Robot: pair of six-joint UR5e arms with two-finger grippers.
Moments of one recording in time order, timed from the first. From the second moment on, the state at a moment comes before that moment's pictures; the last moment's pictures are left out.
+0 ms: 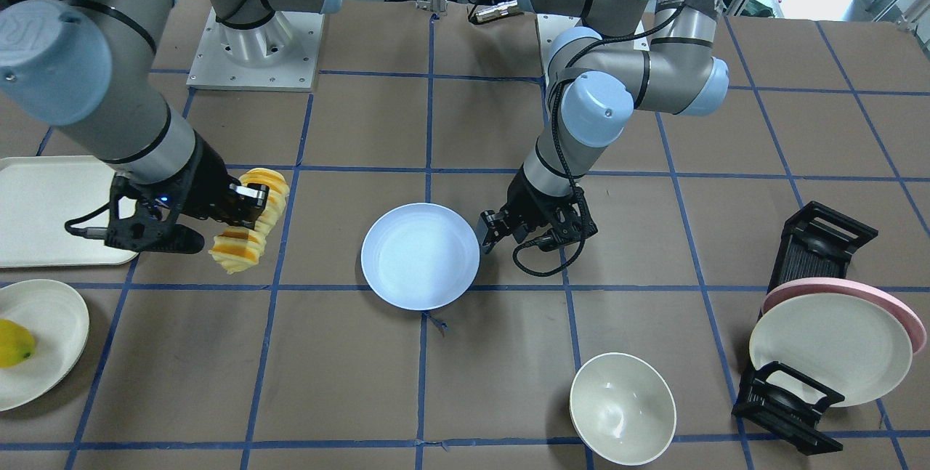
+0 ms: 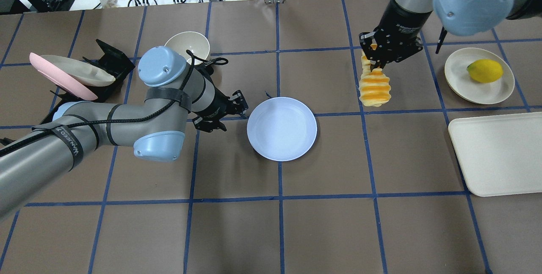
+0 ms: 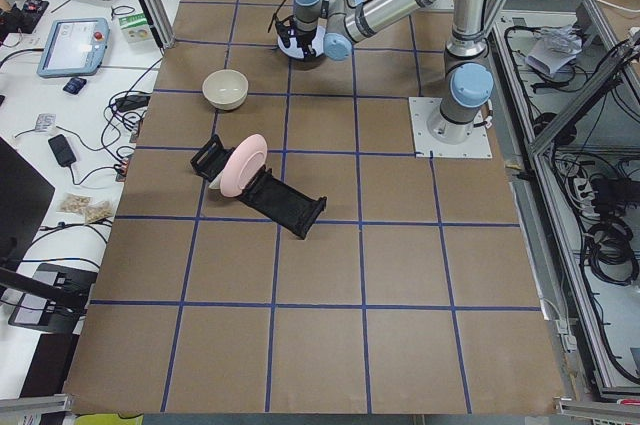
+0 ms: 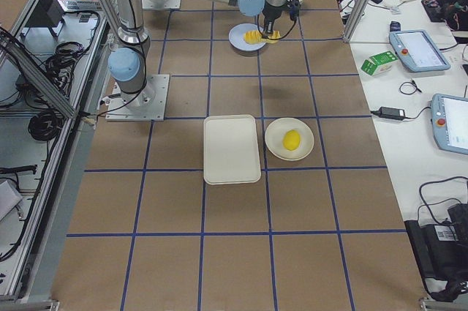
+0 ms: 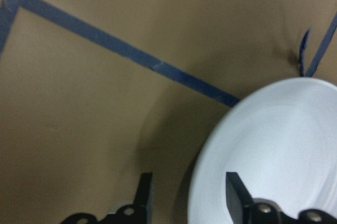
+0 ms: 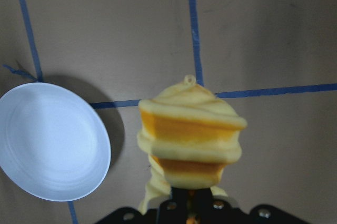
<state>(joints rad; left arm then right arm) -1.67 -1.81 -2.01 -0.77 1.35 -0.54 1.57 -1.34 1.54 -1.67 -1.46 0.07</state>
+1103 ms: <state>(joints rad) -1.57 -1.55 -1.56 -1.60 1.57 -0.03 1.92 -1.07 1.56 -1.92 -1.45 0.33</state>
